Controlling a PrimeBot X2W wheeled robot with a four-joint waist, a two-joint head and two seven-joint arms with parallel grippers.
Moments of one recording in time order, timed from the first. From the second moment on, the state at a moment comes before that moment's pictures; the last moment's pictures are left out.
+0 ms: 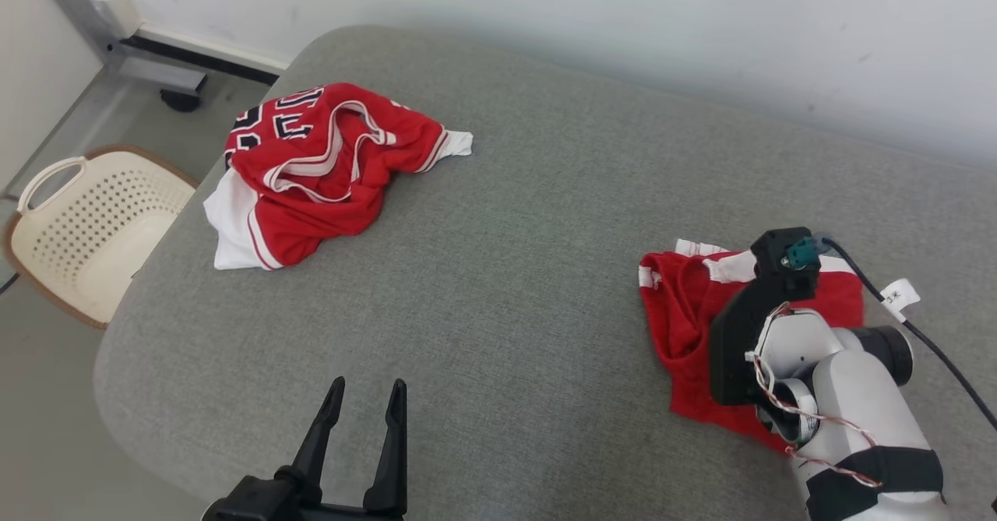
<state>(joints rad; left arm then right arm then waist) -0.02 0.10 -0.29 0.07 -0.37 -0.03 -0.26 -0.47 -0.05 0.00 0.42 0.08 0.13 0.76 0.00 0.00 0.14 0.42</state>
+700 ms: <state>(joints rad) -0.04 0.07 -0.28 0.10 -0.37 -0.04 -0.26 -0.63 -0.05 0.00 0.60 0.16 0.13 0.64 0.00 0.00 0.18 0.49</state>
